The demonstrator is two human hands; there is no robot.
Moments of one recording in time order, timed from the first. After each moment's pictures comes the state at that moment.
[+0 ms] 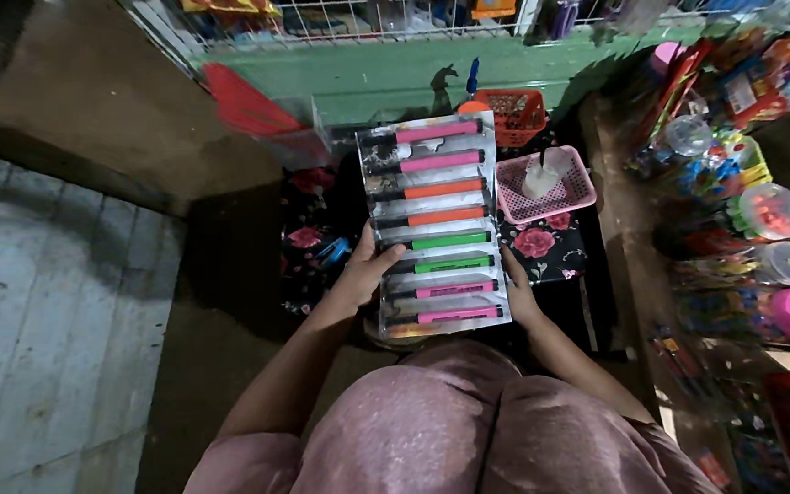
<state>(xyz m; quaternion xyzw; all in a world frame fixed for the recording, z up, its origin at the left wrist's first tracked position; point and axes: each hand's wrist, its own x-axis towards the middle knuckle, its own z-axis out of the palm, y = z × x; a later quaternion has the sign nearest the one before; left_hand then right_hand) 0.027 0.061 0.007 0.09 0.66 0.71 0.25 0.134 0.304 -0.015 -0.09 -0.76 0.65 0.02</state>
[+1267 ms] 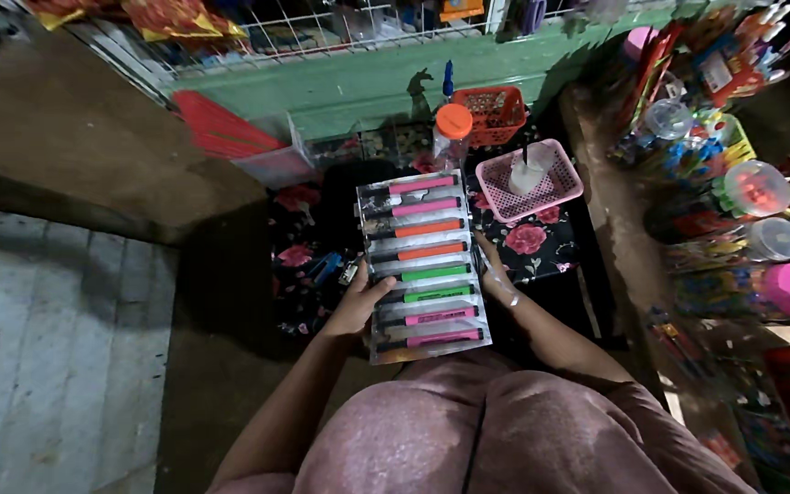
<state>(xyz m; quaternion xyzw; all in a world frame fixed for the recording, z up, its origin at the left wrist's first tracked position) 0.030 0.057 -0.031 0.07 0.67 0.67 0.30 0.088 0.307 -0.053 -0.09 -0.76 0.63 0.07</state>
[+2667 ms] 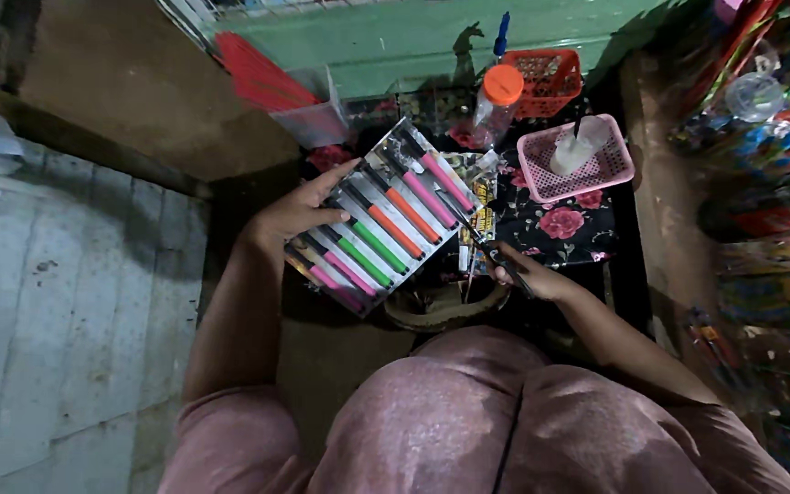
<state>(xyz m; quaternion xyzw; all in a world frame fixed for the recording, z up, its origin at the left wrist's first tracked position) -0.102 -0.047 0.001 0.32 0.74 0.50 0.31 0.113 0.325 -0.038 0.04 -0.76 0.59 -0.26</state>
